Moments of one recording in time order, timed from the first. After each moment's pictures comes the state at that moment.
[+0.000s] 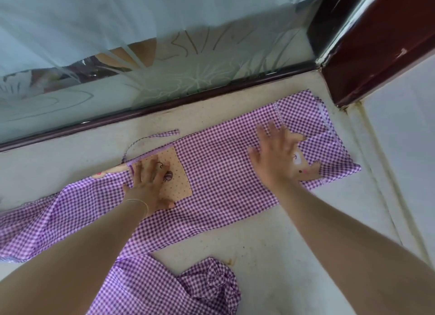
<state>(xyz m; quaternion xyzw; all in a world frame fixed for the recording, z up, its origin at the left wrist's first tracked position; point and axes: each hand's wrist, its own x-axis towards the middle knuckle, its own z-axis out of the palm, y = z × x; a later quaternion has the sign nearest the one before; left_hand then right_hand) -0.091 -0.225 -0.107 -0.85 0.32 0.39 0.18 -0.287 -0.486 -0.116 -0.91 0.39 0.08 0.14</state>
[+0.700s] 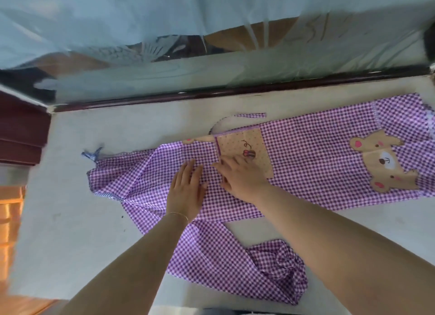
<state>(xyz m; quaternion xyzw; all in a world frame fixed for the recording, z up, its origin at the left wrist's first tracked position) -0.101 -0.066 -0.106 -0.93 0.33 0.17 -0.04 -0.159 -0.258 -0.097 -0.97 -0.01 0.20 0.14</state>
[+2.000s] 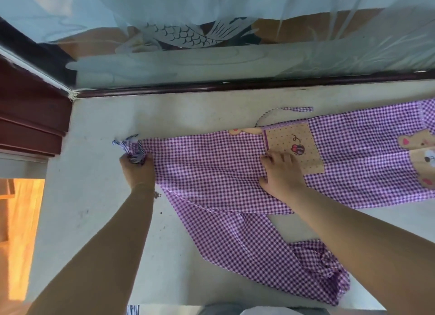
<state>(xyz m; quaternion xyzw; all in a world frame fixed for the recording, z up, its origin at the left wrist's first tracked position) 0.055 0.076 -0.092 -0.86 -0.23 0.09 -0.45 -0.132 -0.195 -0.100 -0.95 0.17 0.25 0.06</state>
